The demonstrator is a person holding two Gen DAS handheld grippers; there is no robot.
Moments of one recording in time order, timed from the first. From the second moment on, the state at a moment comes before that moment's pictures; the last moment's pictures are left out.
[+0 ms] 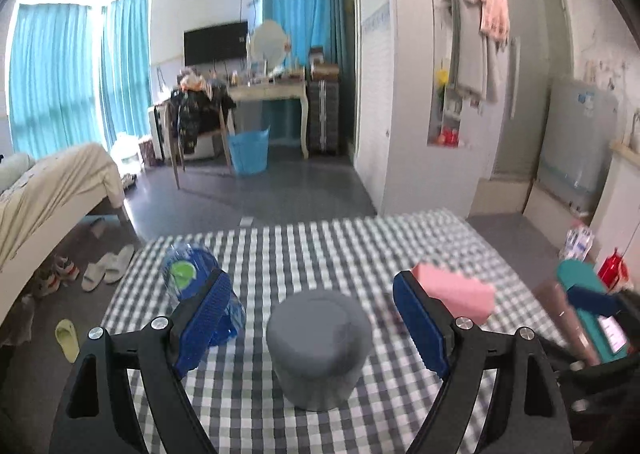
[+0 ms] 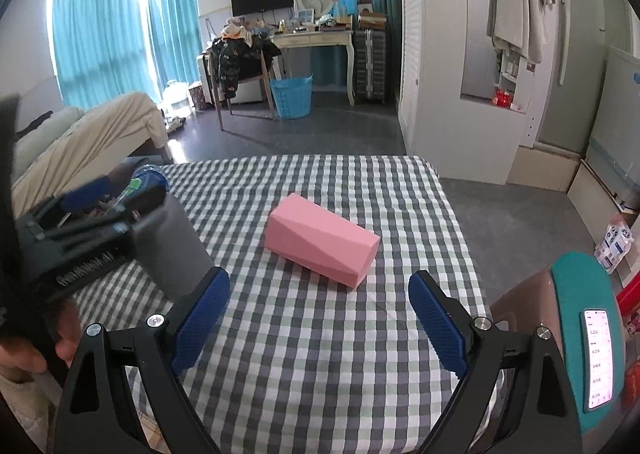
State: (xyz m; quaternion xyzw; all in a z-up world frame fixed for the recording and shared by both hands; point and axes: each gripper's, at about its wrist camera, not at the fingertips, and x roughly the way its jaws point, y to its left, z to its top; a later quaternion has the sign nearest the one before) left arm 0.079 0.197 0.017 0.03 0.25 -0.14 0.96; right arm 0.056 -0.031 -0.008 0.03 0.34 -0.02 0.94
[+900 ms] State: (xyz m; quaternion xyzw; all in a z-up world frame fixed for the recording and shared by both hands) left arm -0.041 0.322 0.001 -0.04 0.21 -0.06 0.98; right arm -0.038 0.054 0.004 0.00 0.23 0.01 0.97
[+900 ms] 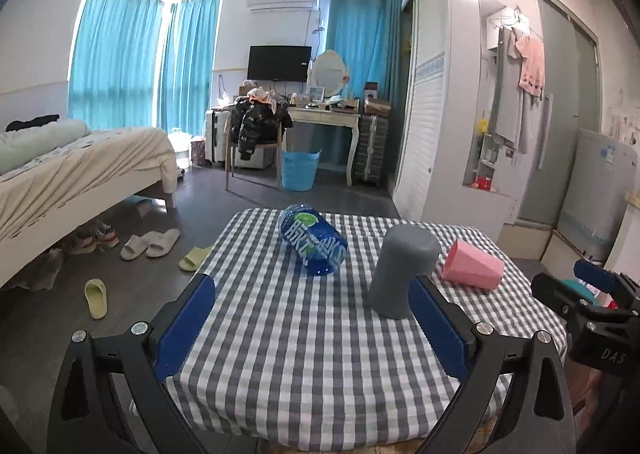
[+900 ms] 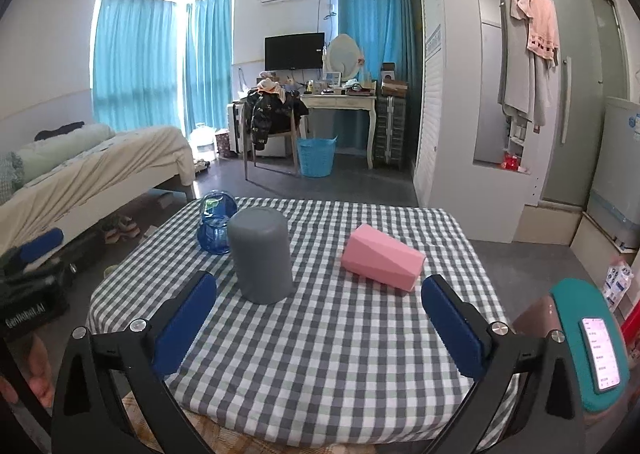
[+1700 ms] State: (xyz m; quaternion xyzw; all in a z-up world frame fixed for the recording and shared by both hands) left arm -0.033 0.321 -0.007 -0.04 0.21 -0.06 0.97; right arm -0.022 0.055 -0.001 -0.01 0.23 0.00 0.97
